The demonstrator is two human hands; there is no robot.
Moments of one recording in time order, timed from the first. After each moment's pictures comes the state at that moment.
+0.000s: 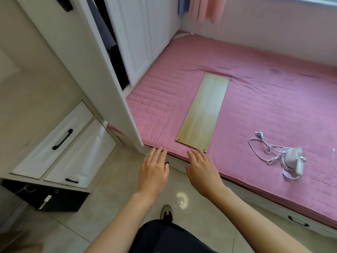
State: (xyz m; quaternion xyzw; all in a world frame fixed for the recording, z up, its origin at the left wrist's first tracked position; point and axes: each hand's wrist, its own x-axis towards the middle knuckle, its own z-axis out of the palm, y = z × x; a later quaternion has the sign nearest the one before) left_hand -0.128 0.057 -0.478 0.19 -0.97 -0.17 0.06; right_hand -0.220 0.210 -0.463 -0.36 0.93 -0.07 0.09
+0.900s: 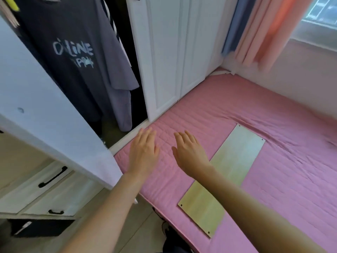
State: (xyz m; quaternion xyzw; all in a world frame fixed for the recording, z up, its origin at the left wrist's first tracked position) left_hand -0.425 -0.140 -0.408 0.35 -0.91 -0.13 0.16; right_hand -0.550 -0.033 -0.396 -0.54 0.83 -0.11 0.03
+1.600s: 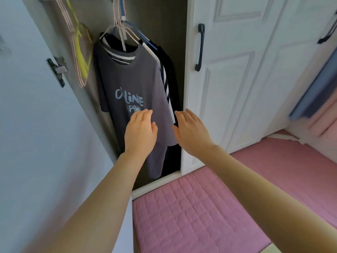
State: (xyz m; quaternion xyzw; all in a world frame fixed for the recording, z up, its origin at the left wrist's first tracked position) left_hand -0.512 -0.372 -0.281 0.52 -0.80 0.00 0.29; right_hand -0.669 -0.310 -0.267 -0.70 0.69 -0.19 -0.05
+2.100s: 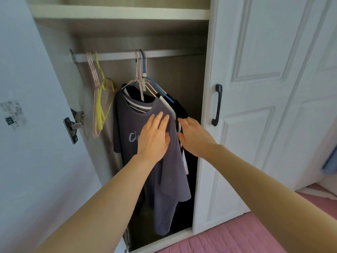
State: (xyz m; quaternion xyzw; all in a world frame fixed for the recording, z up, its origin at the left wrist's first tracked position) left_hand -0.545 -0.496 -0.213 0.48 -0.82 0.12 0.27; right_hand -0.693 -0.438 -0.178 -0.76 0.62 -0.17 -0.10
